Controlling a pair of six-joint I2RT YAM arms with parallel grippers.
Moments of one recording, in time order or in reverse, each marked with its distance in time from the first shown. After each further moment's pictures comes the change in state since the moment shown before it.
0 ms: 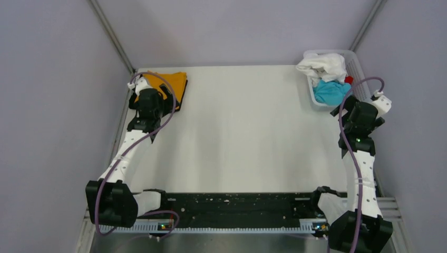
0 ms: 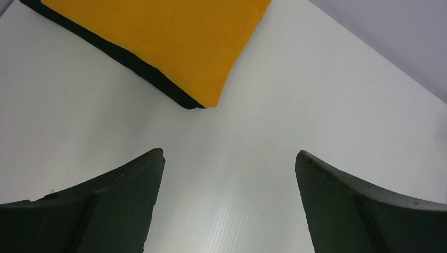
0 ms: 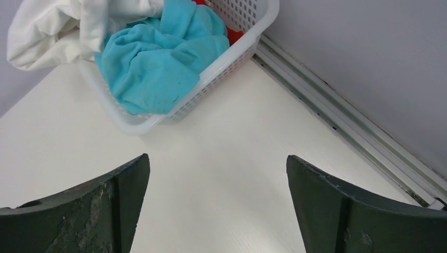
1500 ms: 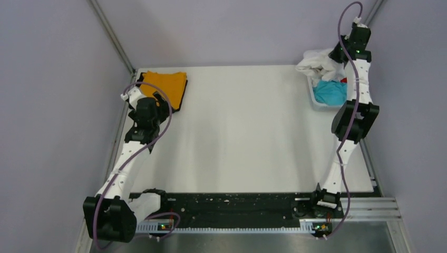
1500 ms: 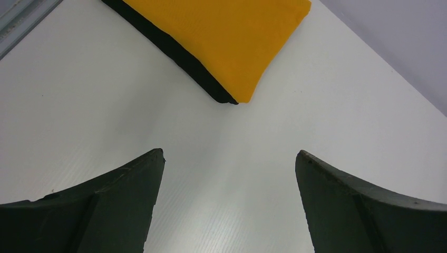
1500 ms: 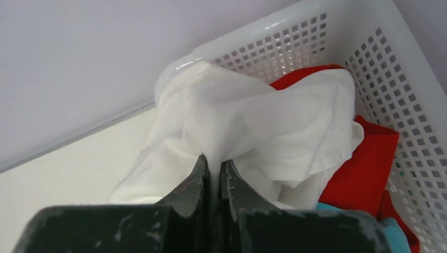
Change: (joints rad) left arm 0.000 -0.120 -0.090 -0.040 -0.123 -0.058; right arm 0.046 1.408 1.587 -0.300 -0.369 -0.125
